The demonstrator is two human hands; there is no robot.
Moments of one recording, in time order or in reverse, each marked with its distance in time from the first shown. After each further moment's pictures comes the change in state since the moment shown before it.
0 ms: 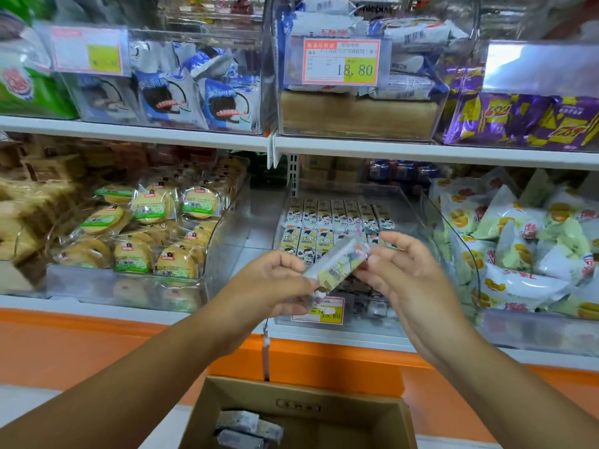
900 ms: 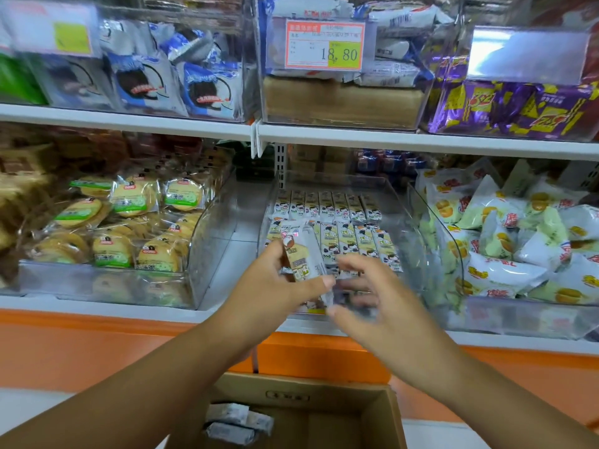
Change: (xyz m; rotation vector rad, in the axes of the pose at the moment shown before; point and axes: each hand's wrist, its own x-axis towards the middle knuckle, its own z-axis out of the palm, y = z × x) left_hand -0.002 -0.013 0.028 0.087 0.040 0.206; right_hand -0.037 0.001 -0.006 -0.817 -0.270 -0.195
